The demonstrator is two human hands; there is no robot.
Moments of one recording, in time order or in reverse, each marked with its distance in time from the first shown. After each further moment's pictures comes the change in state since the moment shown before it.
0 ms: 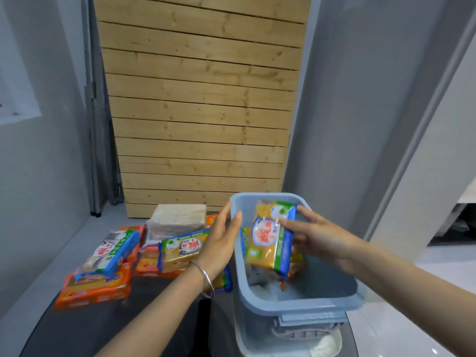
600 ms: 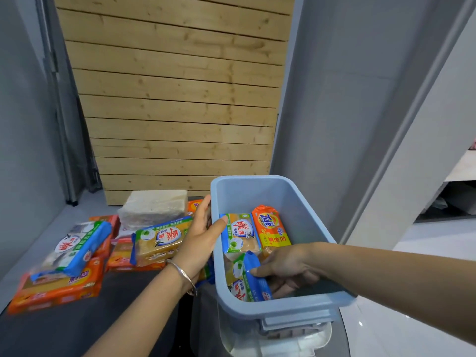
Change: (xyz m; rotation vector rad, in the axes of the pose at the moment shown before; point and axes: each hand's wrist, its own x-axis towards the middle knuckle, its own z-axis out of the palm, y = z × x) left_hand 0.010 -0.025 0.004 -0.265 -0.049 -0.130; right_hand 0.034 0.061 0.020 -0.384 -0.288 0.583
